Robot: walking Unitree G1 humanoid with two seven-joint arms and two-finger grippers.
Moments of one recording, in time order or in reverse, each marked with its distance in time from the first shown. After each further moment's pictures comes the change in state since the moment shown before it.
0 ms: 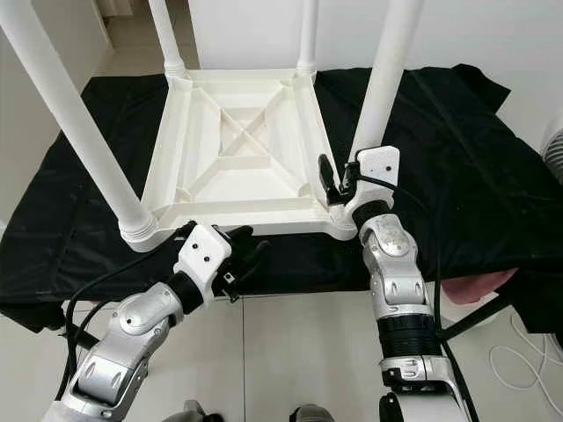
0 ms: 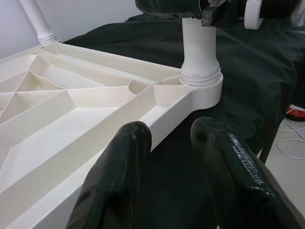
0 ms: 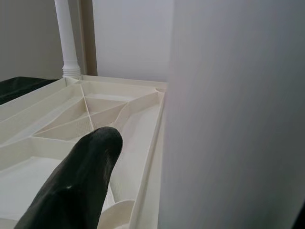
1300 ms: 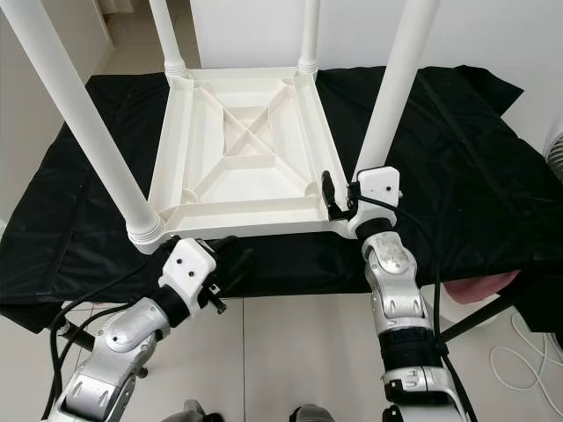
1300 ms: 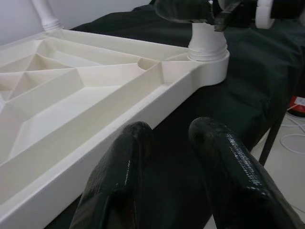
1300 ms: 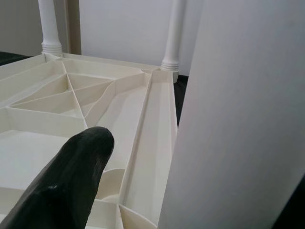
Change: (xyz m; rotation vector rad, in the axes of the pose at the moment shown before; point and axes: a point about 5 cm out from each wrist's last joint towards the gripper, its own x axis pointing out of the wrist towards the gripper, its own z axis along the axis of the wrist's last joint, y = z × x) left arm -0.016 -0.003 -0.015 -0.002 0.020 0.015; right arm -0.011 -0.003 -0.022 -0.076 0.036 -0.039
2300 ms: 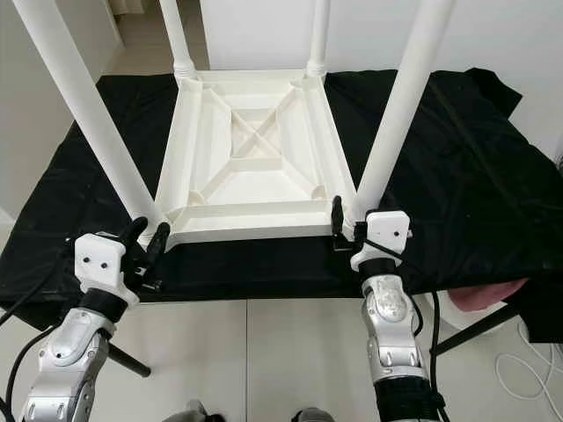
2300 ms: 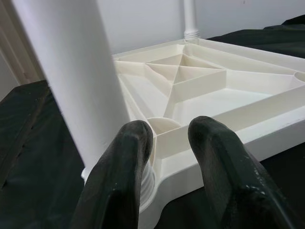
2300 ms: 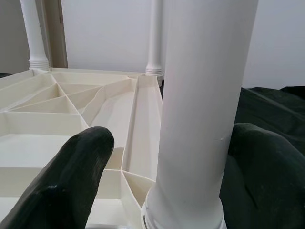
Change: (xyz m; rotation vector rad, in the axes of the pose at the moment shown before) left arm -0.052 0.060 -0.012 0.008 -0.073 0.478; right arm -0.047 0.008 -0.016 0.048 -0.072 -0.126
